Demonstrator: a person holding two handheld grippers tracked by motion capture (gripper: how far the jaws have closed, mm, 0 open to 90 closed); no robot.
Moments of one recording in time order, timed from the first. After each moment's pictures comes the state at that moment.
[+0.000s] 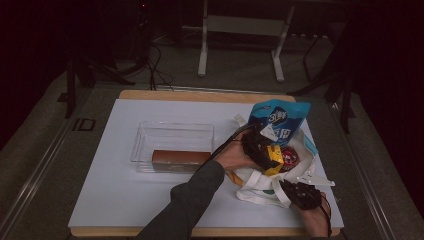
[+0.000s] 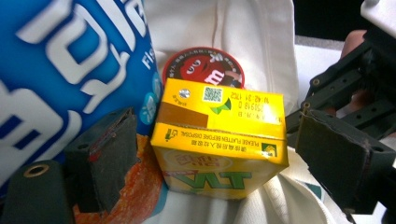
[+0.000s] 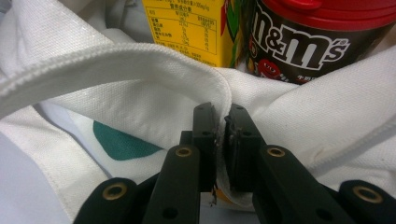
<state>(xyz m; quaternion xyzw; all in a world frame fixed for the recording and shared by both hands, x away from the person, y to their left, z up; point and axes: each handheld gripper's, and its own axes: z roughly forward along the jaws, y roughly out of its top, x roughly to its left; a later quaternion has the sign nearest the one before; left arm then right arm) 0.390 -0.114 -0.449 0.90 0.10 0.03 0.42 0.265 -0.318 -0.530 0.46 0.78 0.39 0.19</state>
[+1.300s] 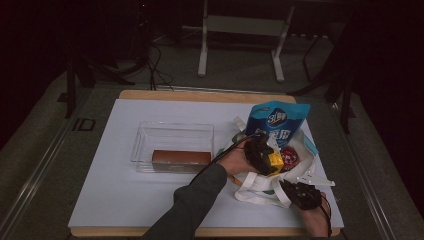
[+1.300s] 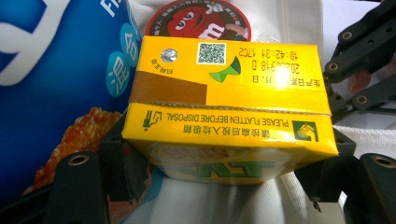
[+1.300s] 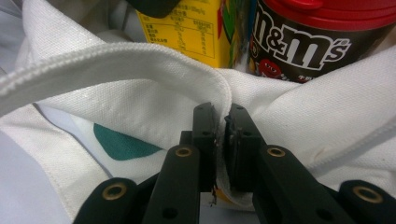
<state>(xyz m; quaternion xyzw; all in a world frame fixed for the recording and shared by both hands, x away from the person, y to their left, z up) 0.381 -0.127 -0.471 0.93 0.09 0.06 0.37 0.264 -0.319 -0.530 0.46 0.78 0.39 0.19</state>
